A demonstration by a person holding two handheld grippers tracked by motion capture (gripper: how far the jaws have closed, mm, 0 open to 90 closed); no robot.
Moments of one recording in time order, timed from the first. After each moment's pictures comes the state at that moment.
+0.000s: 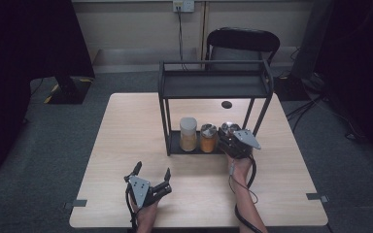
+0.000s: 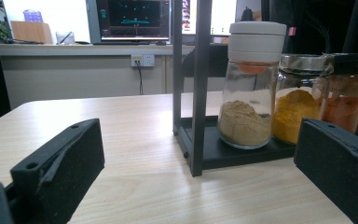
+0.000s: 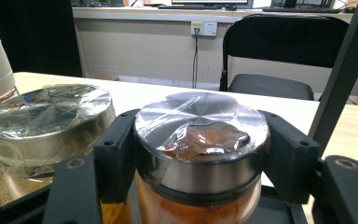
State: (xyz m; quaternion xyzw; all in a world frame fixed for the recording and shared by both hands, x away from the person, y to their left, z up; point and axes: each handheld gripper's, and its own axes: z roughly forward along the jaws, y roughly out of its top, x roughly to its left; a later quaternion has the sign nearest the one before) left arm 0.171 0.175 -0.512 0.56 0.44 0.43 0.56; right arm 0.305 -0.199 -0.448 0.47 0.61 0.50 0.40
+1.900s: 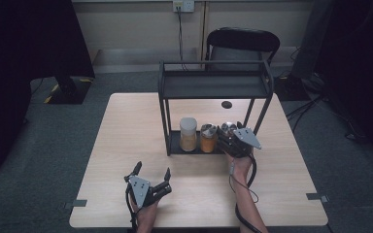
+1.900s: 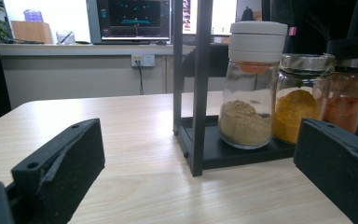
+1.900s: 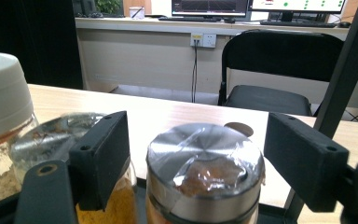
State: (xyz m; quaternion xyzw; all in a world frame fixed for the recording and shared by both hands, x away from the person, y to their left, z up) left arm 0.171 0.175 -0.512 0.56 0.44 0.43 0.56; right arm 0.299 -0.196 -0.438 0.46 0.60 0.51 0.42
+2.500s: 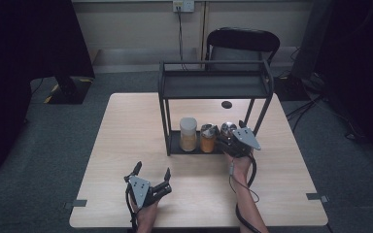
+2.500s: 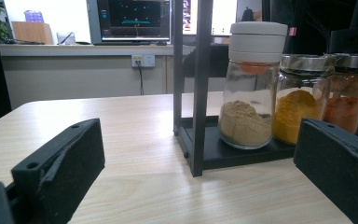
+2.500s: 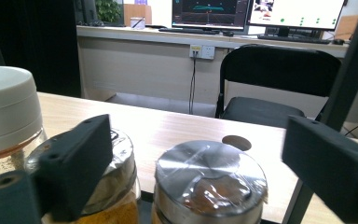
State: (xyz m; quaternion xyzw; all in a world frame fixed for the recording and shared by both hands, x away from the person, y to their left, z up) left arm 0.171 0.175 -0.512 0.56 0.44 0.43 0.56; right arm 0.295 -0.190 -0.439 0.44 0.60 0.51 0.44
